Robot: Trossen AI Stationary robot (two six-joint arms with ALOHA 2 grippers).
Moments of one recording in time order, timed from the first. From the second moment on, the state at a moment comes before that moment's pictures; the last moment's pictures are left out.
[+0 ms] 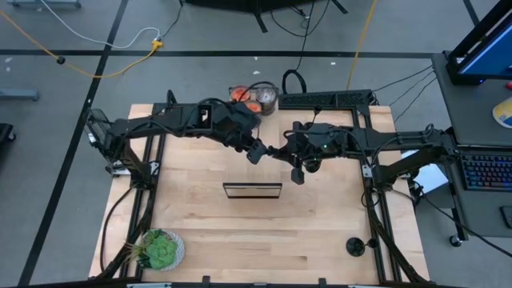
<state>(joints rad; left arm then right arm) 0.07 1.69 1.89 -0.89 0.08 -0.71 0.01 1.30 1.25 -0.39 0.06 0.05</state>
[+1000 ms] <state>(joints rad) 0.05 1.49 1.87 -1.56 -0.43 -0.77 -0.03 1.31 1.11 0.13 0.06 0.05</state>
